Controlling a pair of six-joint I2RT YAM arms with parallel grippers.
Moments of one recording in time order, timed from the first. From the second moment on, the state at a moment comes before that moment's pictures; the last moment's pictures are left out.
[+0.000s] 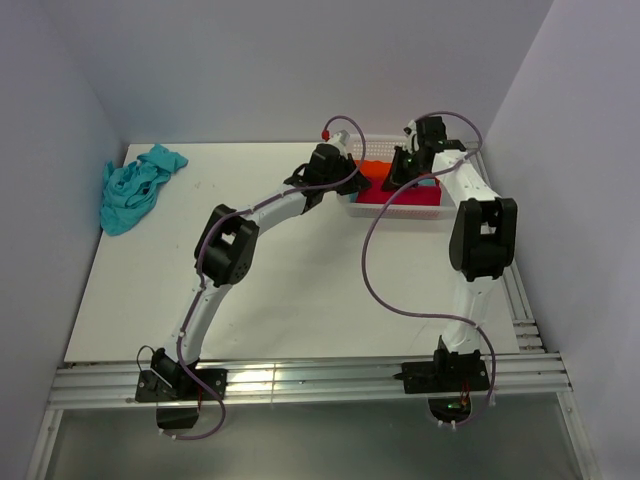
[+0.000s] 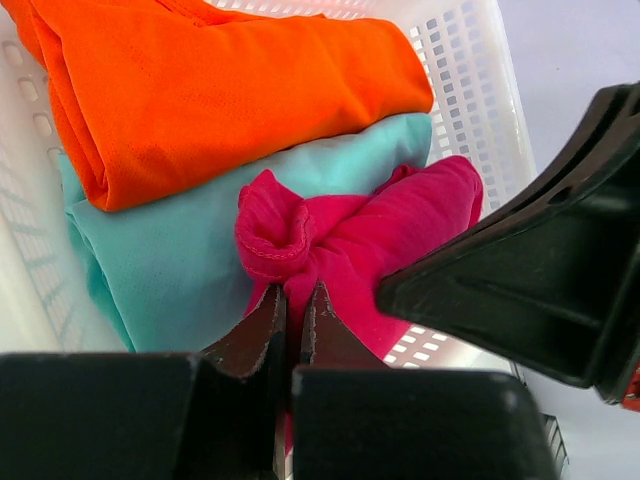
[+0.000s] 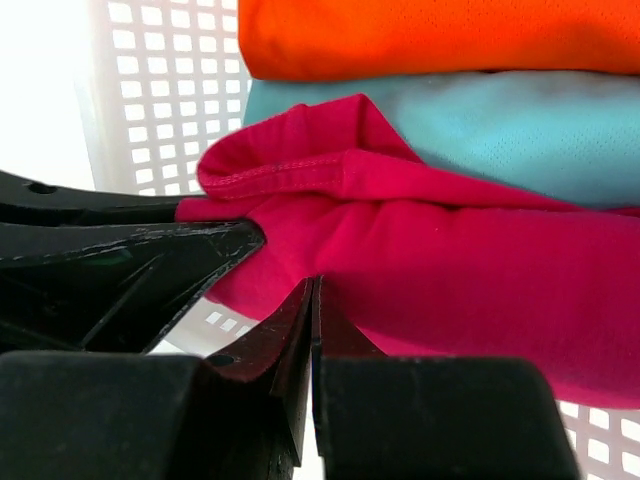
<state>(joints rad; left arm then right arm) -0.65 2.44 2.00 0.06 0.23 -0.75 0.04 2.04 1.75 -0.70 -0.41 0.31</state>
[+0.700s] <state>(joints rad) -0.64 2.38 1.87 0.16 0.24 -0.68 0.11 2.12 1.76 -0.72 -0.34 0.26</state>
